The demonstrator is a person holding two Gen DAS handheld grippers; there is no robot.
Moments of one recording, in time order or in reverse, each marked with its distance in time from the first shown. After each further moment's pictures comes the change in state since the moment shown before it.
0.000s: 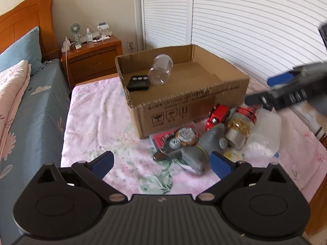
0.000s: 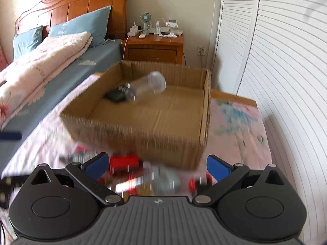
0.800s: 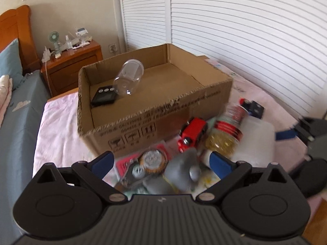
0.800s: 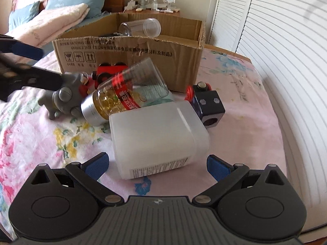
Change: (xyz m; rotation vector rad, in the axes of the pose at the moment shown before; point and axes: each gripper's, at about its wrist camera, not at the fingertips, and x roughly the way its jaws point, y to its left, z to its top) left arm 0.052 -0.050 0.032 0.074 -0.001 -0.025; right arm 0.024 -0.007 -0.087 -0.007 0.075 -0.042
